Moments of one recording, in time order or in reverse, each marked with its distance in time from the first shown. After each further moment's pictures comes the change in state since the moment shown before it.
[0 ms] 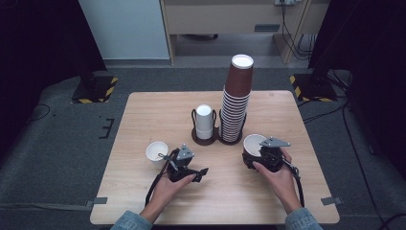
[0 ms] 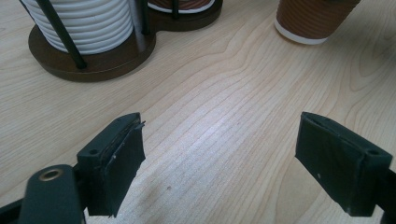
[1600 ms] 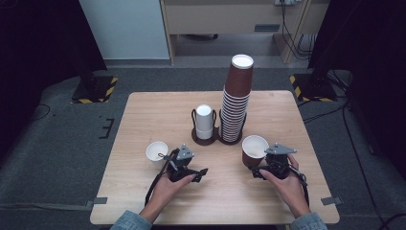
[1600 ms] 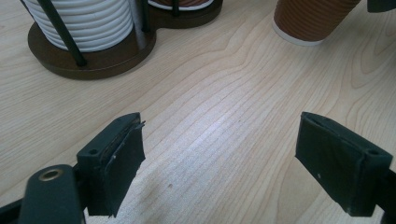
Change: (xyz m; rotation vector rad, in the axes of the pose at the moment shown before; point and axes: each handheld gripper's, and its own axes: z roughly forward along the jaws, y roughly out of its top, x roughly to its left) left arm 0.001 -0.001 0.000 0.004 -0.001 0.003; right arm -0.004 -0.018 -0.022 0.035 0.021 -0.042
